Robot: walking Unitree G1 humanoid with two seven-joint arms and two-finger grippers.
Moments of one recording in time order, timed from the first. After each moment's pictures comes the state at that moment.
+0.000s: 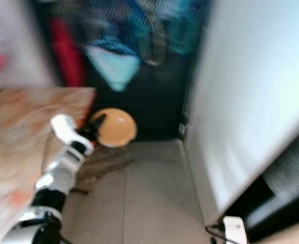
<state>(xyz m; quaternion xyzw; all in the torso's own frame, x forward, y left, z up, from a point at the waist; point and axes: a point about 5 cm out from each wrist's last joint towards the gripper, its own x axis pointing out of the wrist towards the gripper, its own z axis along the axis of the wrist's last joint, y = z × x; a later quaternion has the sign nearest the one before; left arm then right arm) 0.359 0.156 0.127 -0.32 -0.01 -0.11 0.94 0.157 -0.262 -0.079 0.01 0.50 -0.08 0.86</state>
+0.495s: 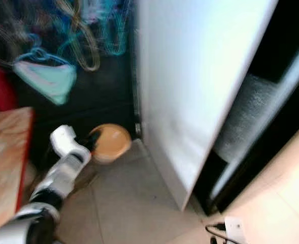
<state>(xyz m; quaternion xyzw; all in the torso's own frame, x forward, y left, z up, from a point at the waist) 0.351 0.191 0.076 -0.30 0.11 0.00 0.95 0.161 -0.262 -0.078 0.01 0.50 -0.08 0.86</state>
